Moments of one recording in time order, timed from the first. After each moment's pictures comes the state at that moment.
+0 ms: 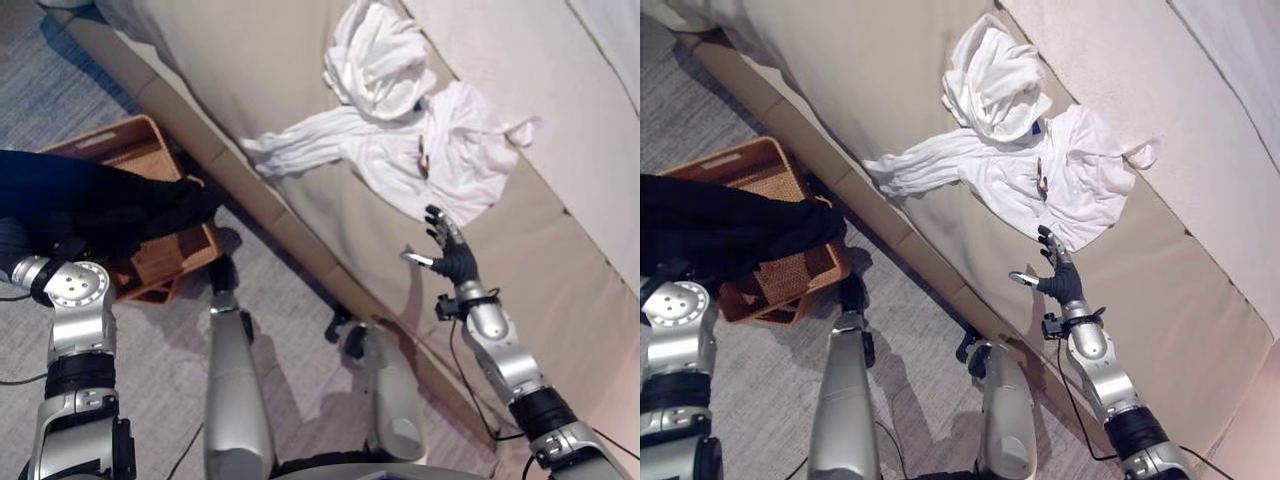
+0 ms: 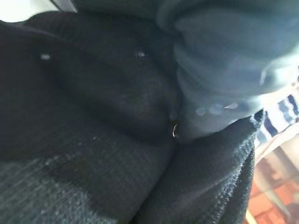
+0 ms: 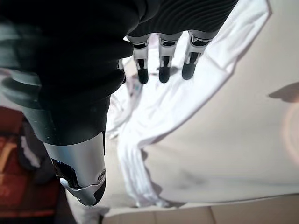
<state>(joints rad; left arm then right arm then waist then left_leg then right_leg) -0.36 0.60 0.34 0.41 -0.09 -0.25 1.00 -0.18 -0.45 0.27 0.21 0.27 -0.26 -0.16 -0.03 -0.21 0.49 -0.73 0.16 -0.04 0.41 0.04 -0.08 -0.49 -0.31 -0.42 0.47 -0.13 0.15</state>
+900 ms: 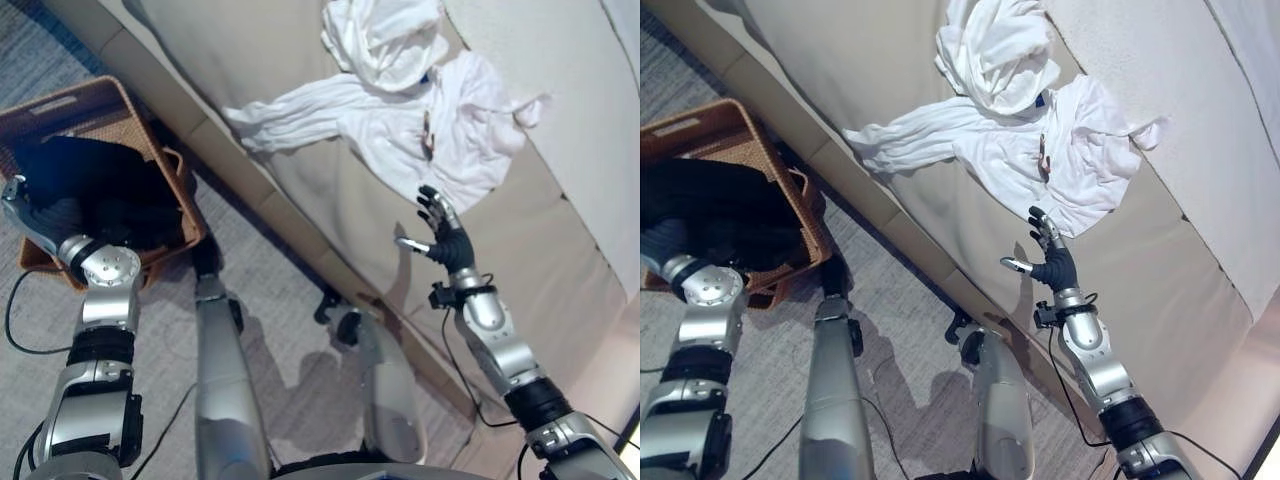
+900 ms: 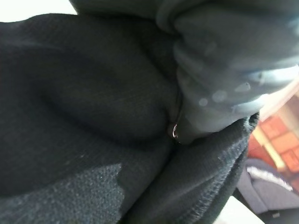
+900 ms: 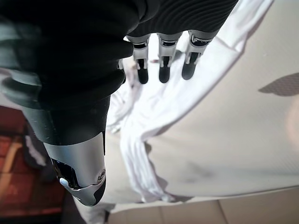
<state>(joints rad) -0.53 0.64 0.14 0.66 -0.14 -0.25 0.87 -0.24 -0.45 0.29 0.13 0.34 -0.31 -0.16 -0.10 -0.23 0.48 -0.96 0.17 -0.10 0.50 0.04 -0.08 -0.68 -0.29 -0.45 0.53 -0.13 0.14</state>
